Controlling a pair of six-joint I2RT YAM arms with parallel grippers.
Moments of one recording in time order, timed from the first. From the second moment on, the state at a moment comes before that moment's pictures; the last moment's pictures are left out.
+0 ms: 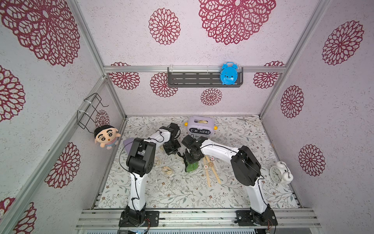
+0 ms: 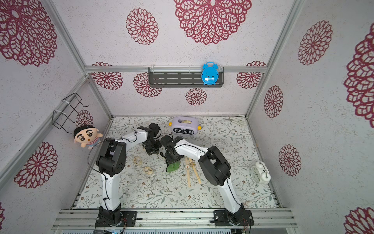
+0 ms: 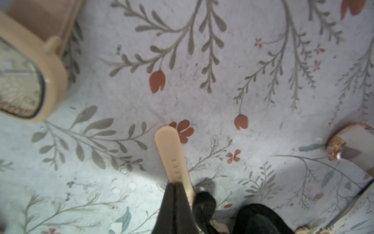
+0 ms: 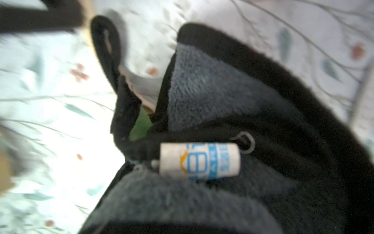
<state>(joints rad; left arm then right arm) -0.37 2.15 1.58 -0.89 0.10 -0.83 0.84 2.11 1.69 -0.98 0.10 0.34</state>
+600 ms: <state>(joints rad) -0.37 2.16 1.60 -0.90 0.10 -0.84 0.71 2.11 1.87 -1.03 -0.19 0.31</state>
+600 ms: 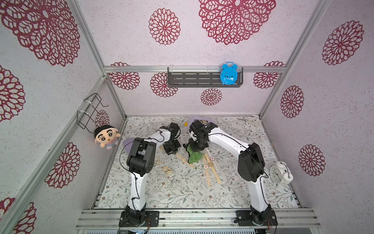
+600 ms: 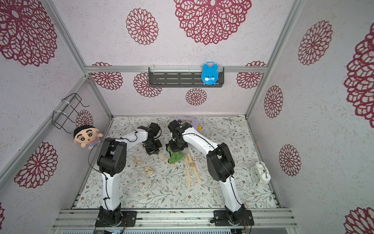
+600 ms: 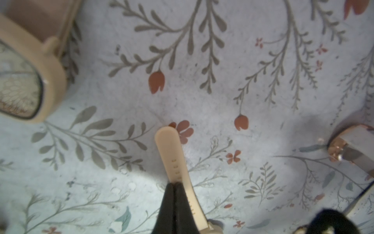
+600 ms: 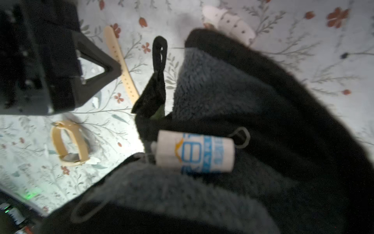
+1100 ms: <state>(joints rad) -0.37 2.16 1.60 -0.90 0.10 -0.84 0.75 2.15 1.68 -0.77 -0.42 0.39</state>
